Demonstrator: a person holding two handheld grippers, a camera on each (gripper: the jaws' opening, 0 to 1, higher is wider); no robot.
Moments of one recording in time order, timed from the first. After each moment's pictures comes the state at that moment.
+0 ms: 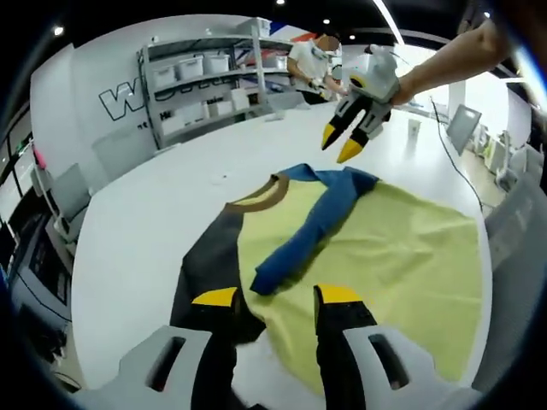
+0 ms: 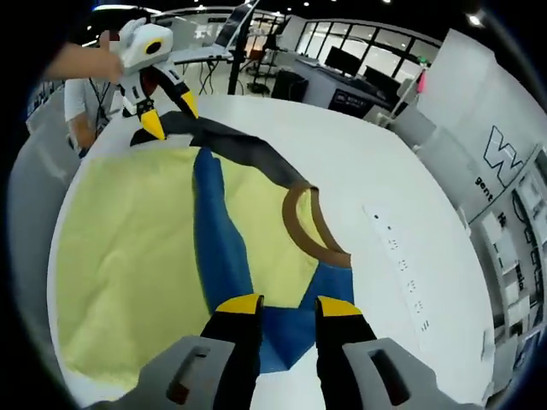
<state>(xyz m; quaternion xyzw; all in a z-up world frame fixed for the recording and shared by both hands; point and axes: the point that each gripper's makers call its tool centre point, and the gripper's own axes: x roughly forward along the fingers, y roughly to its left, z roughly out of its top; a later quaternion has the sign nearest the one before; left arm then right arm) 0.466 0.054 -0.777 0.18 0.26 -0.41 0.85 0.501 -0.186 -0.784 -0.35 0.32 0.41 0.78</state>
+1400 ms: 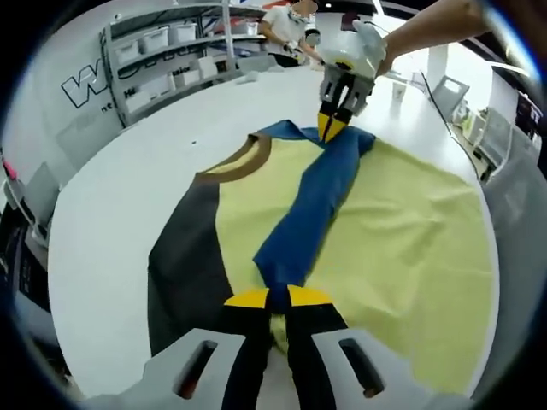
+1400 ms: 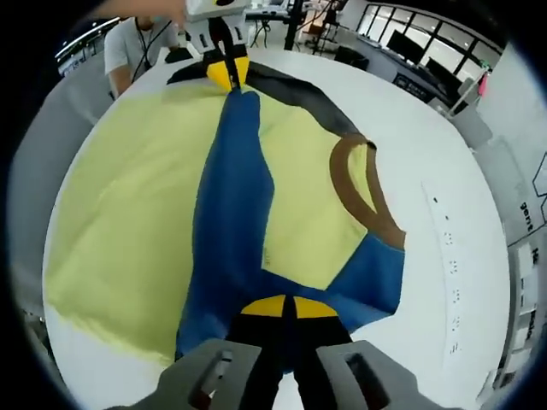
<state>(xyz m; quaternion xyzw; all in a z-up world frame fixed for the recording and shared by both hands) 0.476 0.037 -0.826 0.24 0.33 -0.46 0.79 0.499 -0.193 -0.846 -0.39 0.37 0.49 0.68</state>
